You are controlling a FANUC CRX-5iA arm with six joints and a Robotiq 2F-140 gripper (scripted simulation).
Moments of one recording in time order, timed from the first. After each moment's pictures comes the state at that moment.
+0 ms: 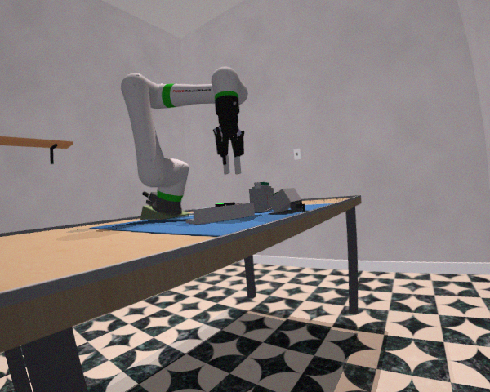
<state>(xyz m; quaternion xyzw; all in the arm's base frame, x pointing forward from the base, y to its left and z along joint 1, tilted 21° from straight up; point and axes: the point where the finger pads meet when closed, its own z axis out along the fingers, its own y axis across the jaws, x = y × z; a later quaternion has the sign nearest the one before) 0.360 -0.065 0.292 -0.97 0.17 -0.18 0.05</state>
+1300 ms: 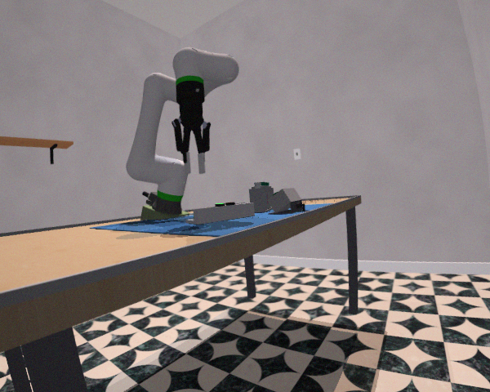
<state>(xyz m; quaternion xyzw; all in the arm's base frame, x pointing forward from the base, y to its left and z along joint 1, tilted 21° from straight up) 0.345 -0.250 0.273 -0.97 0.16 -0.17 0.06</state>
